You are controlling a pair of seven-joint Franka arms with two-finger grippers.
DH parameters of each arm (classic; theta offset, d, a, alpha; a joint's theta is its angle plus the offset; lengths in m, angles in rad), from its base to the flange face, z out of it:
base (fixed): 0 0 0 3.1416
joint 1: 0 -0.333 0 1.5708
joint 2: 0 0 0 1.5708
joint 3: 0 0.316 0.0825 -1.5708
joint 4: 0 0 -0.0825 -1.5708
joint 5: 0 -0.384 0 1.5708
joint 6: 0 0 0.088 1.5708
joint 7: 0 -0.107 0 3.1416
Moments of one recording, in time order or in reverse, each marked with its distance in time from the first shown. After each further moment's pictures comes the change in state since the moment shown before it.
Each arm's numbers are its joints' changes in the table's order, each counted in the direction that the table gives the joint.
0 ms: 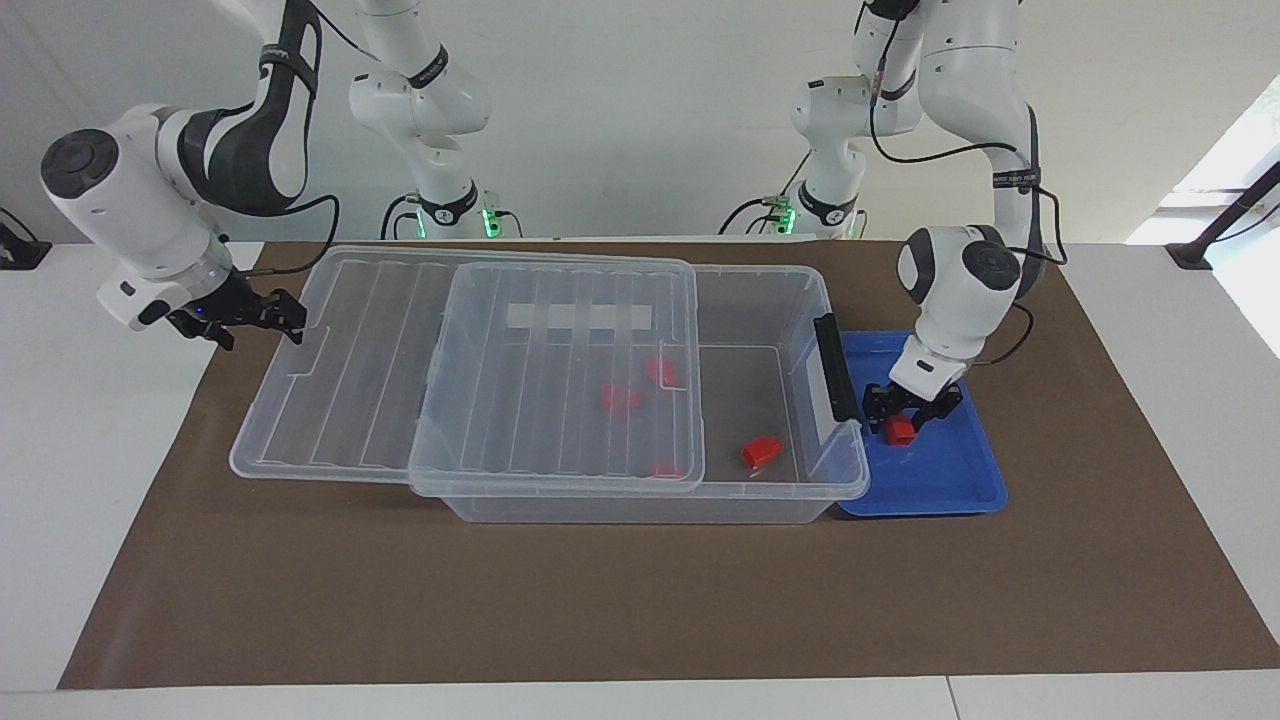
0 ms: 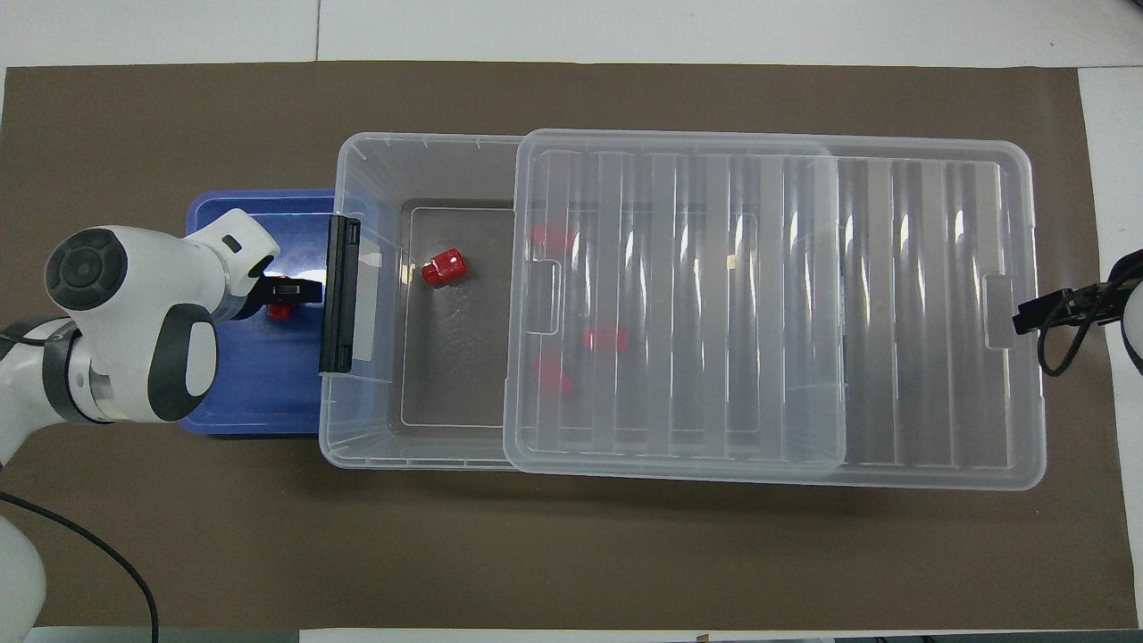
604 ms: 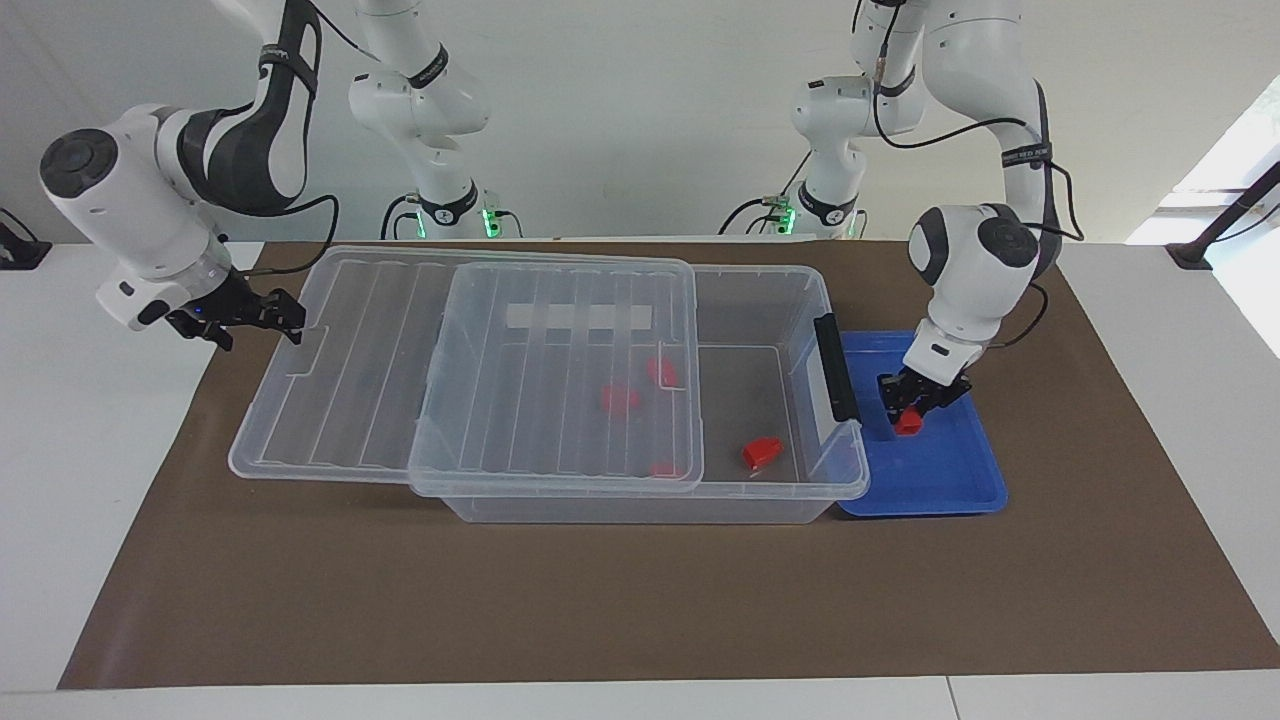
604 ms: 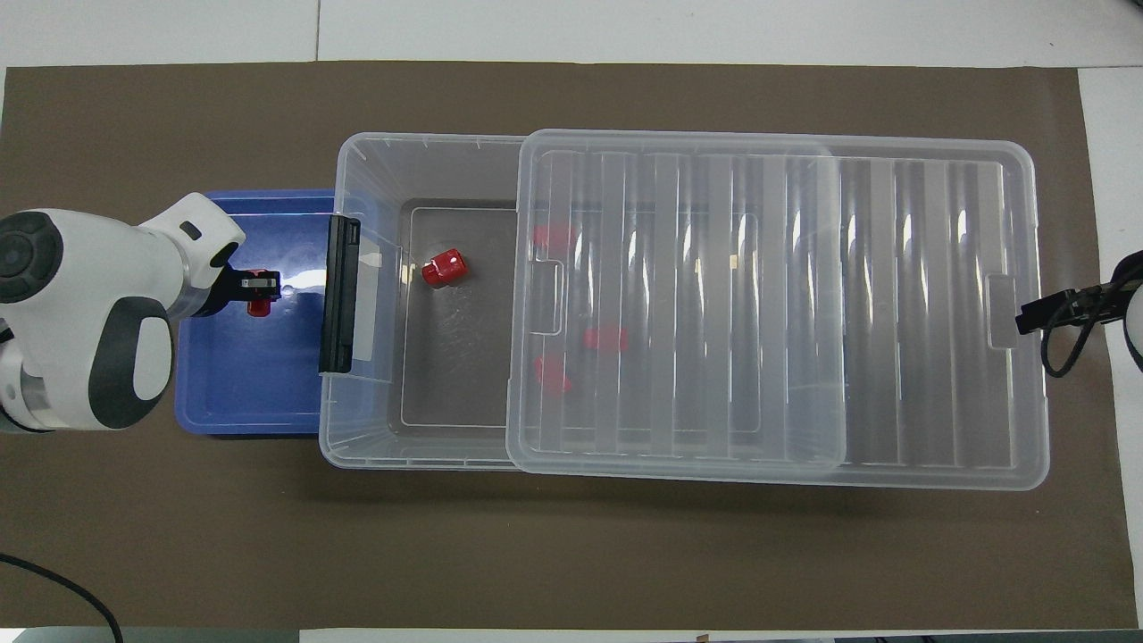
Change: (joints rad) left arm -0.007 -0.143 0.001 -0.057 0.000 0.208 0.026; right arm 0.004 0.000 -0.001 0.000 0.001 -0.006 0.019
